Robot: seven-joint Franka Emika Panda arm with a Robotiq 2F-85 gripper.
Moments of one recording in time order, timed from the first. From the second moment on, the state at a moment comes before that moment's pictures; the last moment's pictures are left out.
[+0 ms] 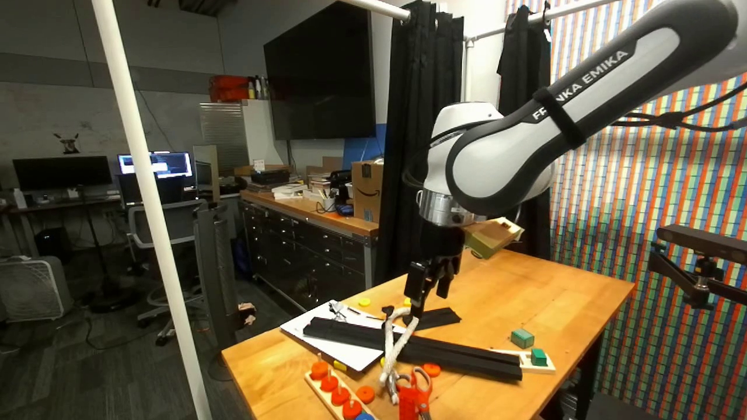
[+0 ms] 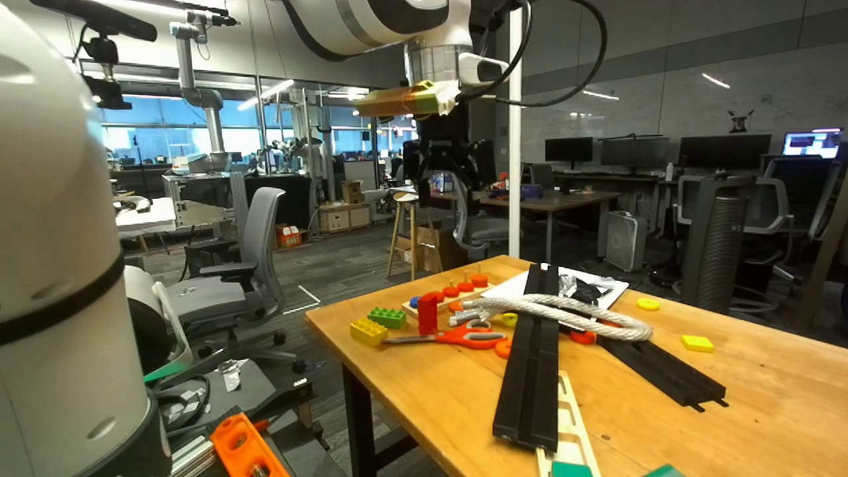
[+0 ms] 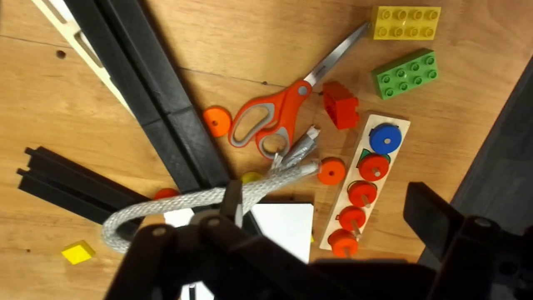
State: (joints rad) arm 0.10 -0.38 0.04 -2.62 0.05 2.39 -0.03
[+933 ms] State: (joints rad) arm 0.14 0.05 0.07 -2.35 -0.07 2.34 -0.52
